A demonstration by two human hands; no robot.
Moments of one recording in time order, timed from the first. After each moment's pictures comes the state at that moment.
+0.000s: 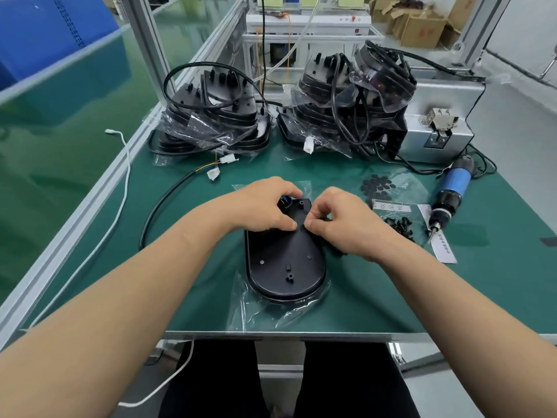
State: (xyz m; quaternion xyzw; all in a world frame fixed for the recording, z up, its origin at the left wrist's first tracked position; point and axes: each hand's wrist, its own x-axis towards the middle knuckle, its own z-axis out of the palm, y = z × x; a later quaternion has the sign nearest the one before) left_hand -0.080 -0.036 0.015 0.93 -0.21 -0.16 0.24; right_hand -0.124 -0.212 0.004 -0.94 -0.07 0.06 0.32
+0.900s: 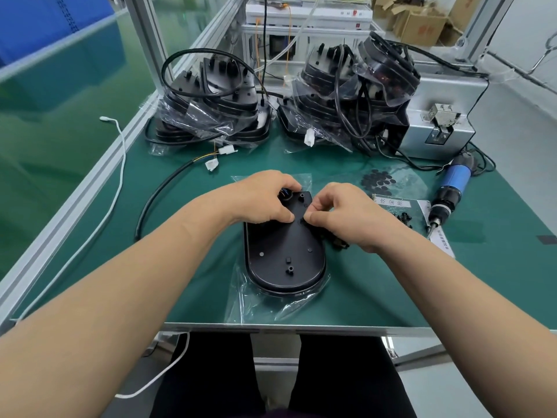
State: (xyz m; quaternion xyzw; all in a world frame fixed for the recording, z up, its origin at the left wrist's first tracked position) left_hand -0.080 -0.037 0.012 0.93 -0.21 -0.16 0.25; right_hand -0.120 -0.213 0.002 -0.93 -0.05 0.08 0.36
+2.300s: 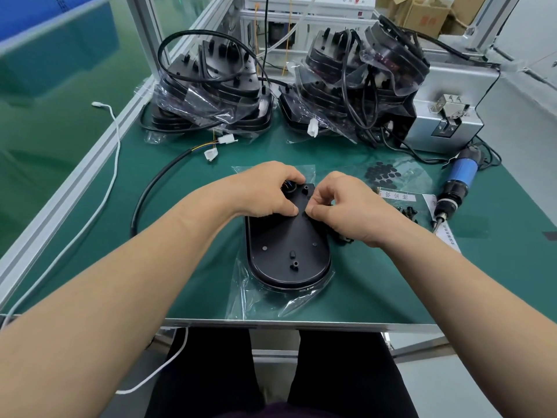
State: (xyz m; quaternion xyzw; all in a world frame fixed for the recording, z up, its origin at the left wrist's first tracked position) left_hand -0.080 -0.036 0.010 0.93 -0.22 -0.14 0.26; right_hand -0.122 -0.206 0.005 -0.94 -0.06 0.07 0.34
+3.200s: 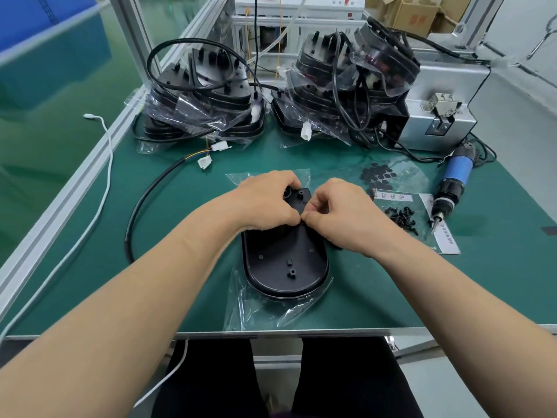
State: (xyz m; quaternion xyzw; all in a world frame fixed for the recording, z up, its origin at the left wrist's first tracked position) left_hand -0.084 -0.047 0.006 0.94 -0.17 -0.14 0.25; right_hand -0.125 -0.202 -0.001 -0.96 -0.06 0.02 0.28
